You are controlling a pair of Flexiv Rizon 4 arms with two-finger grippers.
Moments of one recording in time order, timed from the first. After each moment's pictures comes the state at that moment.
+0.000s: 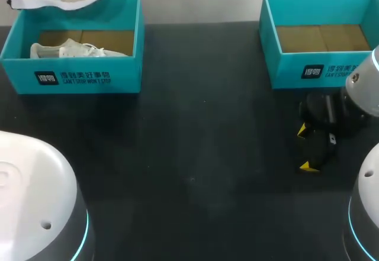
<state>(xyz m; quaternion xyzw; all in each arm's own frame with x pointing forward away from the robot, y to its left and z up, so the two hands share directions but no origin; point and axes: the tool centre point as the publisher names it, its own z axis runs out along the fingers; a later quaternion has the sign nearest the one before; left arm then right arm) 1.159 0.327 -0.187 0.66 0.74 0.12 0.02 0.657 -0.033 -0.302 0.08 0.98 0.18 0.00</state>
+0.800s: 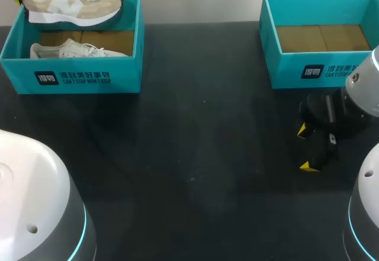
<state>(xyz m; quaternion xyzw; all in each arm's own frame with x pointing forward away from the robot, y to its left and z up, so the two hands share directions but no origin) 1.174 0.308 -0.243 0.67 0.74 0.11 0.00 0.657 -0.033 -0.302 0.08 0.98 0.18 0.00</state>
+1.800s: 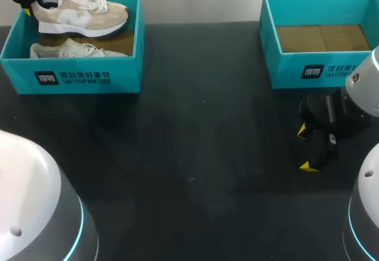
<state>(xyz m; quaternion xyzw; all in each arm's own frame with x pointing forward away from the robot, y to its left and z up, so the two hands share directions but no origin) 1.188 0.297 -0.291 0.67 0.74 0.11 -0.01 0.657 -0.033 -0.302 0.08 0.98 0.18 0.00</state>
